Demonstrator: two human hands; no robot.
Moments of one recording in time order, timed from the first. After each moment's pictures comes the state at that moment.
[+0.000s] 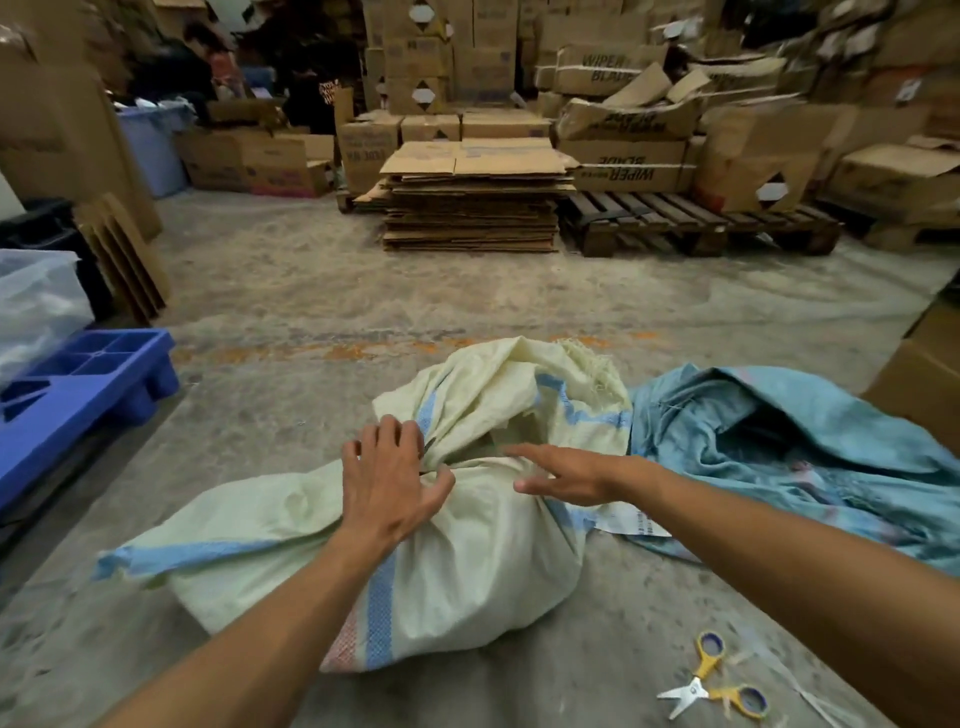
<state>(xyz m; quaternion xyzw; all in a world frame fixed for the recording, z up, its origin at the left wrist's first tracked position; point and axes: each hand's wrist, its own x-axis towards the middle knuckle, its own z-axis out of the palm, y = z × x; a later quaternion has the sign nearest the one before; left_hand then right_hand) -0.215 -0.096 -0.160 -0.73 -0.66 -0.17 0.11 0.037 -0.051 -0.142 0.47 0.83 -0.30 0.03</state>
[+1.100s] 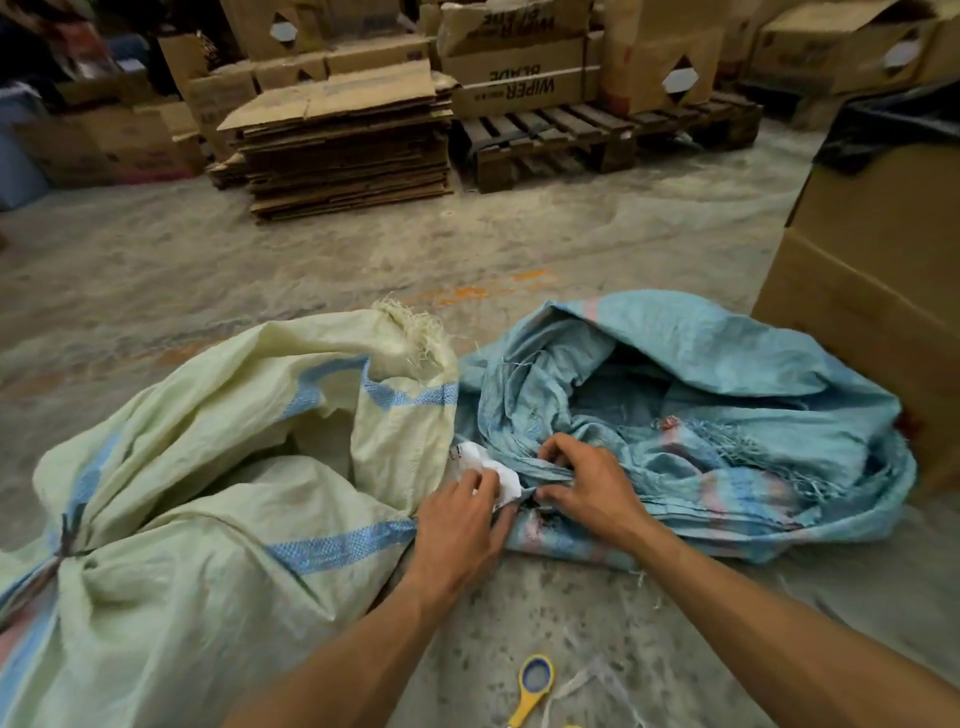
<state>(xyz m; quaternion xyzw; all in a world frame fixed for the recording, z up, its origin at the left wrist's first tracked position) 0.105 -0.037 -0.307 -0.85 -0.51 -0.12 0.08 0.301 -0.034 -0.292 0.64 0.67 -0.23 -0.29</state>
